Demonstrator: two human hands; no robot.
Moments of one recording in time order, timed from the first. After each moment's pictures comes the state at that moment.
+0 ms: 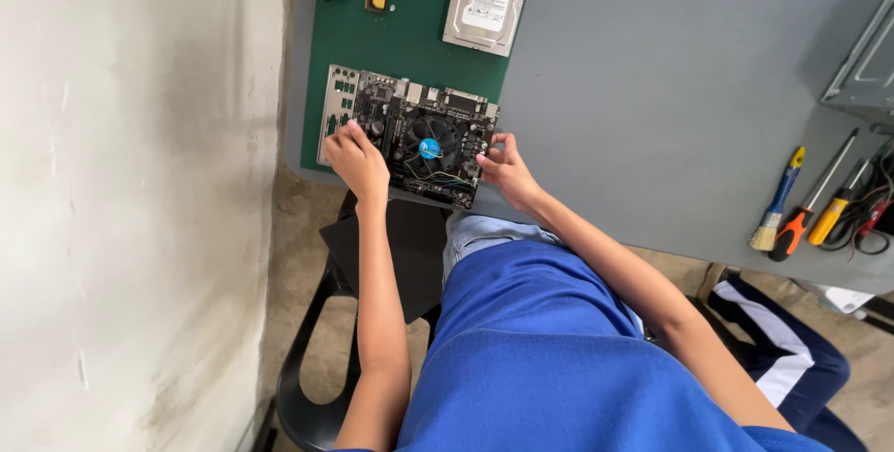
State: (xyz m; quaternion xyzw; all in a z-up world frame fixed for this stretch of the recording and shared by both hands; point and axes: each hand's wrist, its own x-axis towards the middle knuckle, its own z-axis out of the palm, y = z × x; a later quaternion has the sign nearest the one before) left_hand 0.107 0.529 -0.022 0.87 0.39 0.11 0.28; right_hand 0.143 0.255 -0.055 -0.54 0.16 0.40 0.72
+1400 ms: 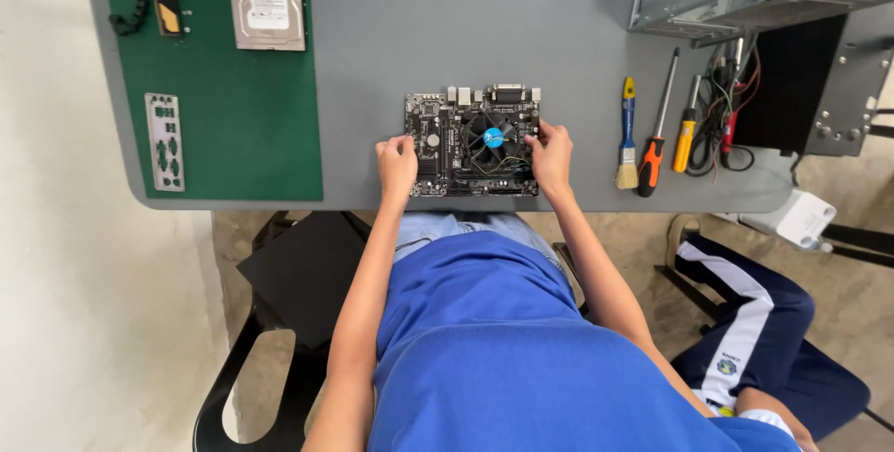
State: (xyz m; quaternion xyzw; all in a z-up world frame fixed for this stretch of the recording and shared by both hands) left_hand 0.122 0.163 -0.010 0.79 0.34 -0.18 0.48; right_hand 0.144 -0.131 -0.038 -0.89 0.17 0.10 0.42
